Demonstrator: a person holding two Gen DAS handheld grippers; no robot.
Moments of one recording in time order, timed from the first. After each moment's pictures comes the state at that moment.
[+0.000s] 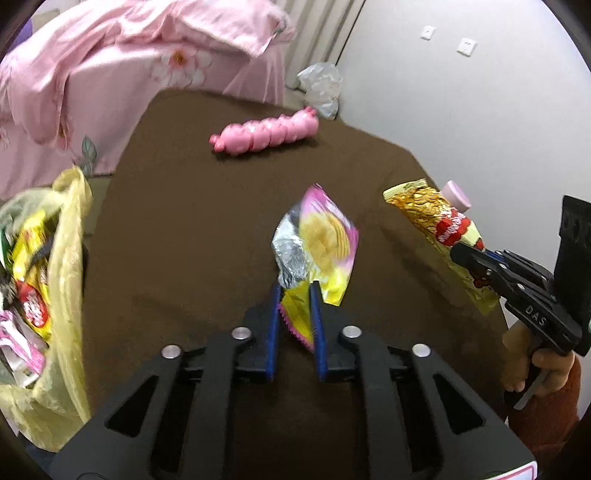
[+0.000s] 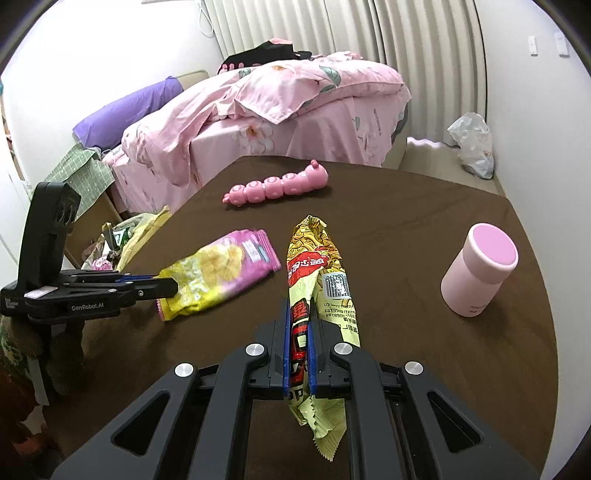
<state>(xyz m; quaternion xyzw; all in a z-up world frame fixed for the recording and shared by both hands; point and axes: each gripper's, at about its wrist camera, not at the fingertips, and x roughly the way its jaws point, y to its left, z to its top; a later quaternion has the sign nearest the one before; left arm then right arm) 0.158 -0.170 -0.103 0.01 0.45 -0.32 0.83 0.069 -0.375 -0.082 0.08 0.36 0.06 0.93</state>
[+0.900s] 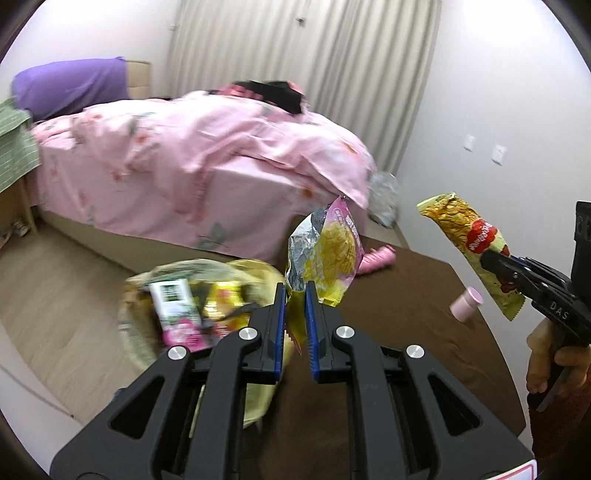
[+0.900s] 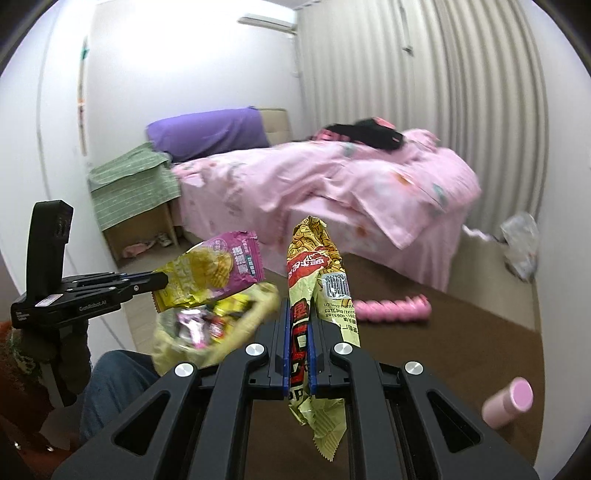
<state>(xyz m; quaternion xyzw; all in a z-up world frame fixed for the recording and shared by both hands) 0.099 0.014 0.013 -0.06 0.29 -0.18 0.94 0.066 -0.246 0.045 -0.02 0.25 0.18 0.95</state>
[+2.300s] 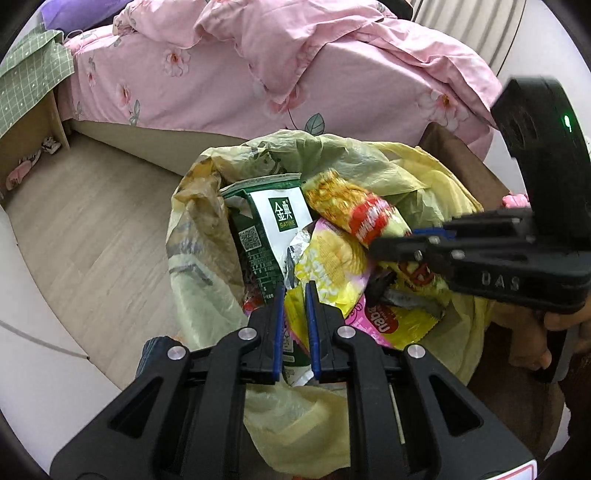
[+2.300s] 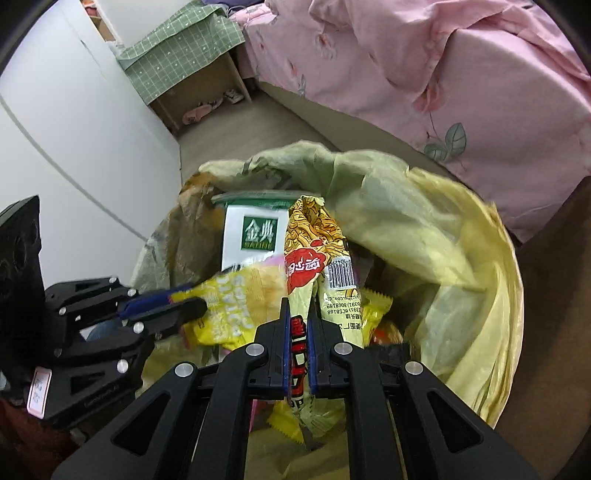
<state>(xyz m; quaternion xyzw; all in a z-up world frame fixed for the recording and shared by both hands) 0.204 0.086 -0.139 -0.07 0.46 -0.09 0.88 0.294 -0.044 -0.131 -0.06 0.53 0.34 0.77</state>
